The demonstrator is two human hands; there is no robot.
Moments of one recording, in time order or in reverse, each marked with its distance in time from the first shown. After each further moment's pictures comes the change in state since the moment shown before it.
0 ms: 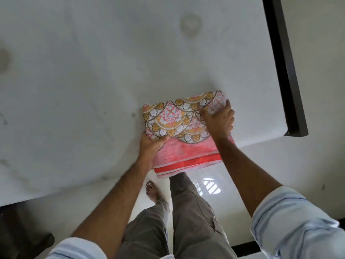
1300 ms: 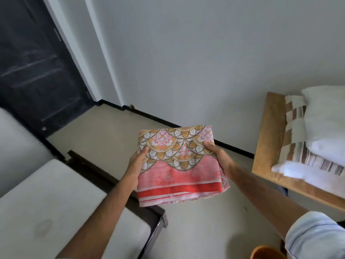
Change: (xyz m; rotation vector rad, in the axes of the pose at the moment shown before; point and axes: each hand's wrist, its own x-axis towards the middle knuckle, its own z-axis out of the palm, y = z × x) left_hand -0.402 0.226 0.564 0.401 -0.825 0.444; right_hand -0.110 0.282 -0.697 1.413 -0.028 0.028
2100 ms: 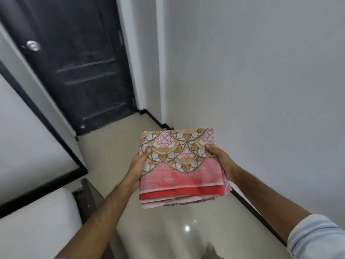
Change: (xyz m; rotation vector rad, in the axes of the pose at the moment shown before) left_hand 0.466 0.198 -0.128 -0.249 0.302 0.118; right_hand 0.548 -0.277 0.182 -0.239 -0.329 0.006
